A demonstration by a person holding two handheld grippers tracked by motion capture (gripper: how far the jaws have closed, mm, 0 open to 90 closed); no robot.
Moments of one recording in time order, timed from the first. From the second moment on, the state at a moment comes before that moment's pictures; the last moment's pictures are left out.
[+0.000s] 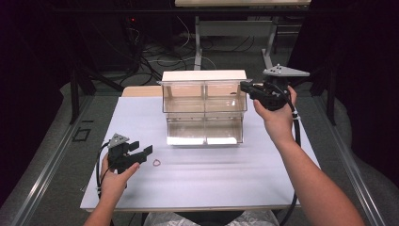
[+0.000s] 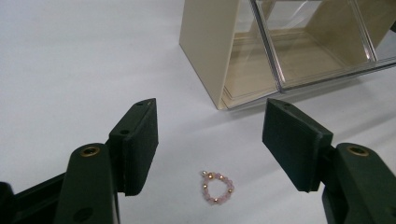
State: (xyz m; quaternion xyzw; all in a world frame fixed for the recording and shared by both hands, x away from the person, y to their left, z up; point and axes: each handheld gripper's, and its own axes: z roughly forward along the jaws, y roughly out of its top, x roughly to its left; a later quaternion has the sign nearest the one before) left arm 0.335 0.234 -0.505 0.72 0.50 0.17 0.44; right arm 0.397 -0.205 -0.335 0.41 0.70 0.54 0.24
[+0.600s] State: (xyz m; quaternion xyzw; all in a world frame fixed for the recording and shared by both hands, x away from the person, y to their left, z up) left arm 0.340 0.233 -0.507 0.74 0.50 0.16 0.43; right arm 0.402 -0.205 -0.333 0.41 0.69 0.54 0.24
